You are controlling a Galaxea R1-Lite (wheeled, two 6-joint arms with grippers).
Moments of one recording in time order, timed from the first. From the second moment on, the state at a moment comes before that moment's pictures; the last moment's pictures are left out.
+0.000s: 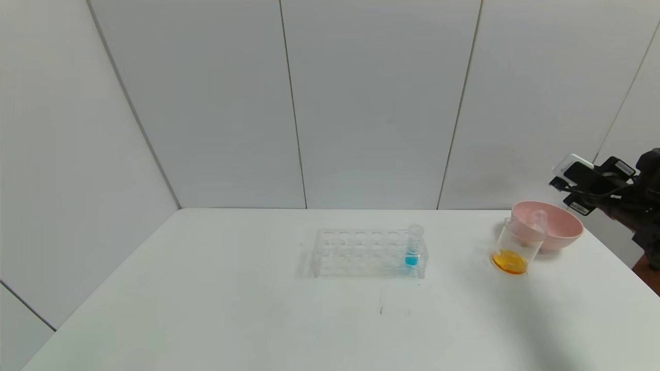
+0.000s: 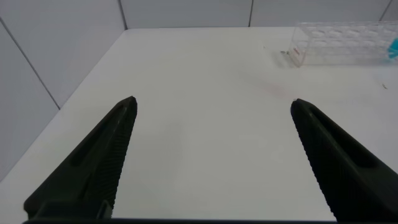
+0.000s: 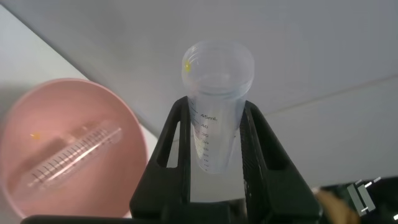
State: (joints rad) left arm 0.00 0.00 0.00 0.00 0.00 0.00; right arm -0.23 2.01 -0.99 -0.98 0.10 -1.06
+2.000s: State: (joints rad) left arm 0.00 0.00 0.00 0.00 0.00 0.00; right arm -0.20 1.62 -1.09 -0.67 0.03 0.01
